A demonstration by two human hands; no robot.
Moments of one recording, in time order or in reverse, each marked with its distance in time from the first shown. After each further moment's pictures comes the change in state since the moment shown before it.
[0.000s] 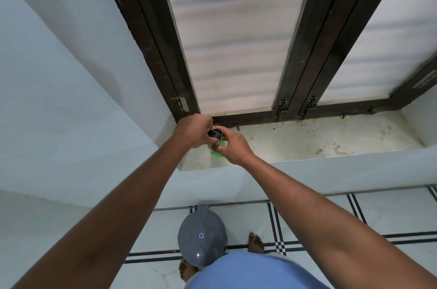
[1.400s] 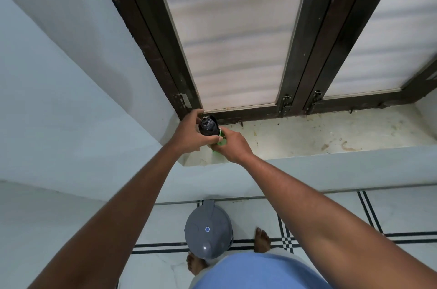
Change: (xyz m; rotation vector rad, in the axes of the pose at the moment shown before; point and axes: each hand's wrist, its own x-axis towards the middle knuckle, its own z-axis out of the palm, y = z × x) left_hand -0.046 -0.002 0.004 -0.767 0.052 -0.220; right_hand -0.003 0.000 0.010 -0.022 -0.023 0.052
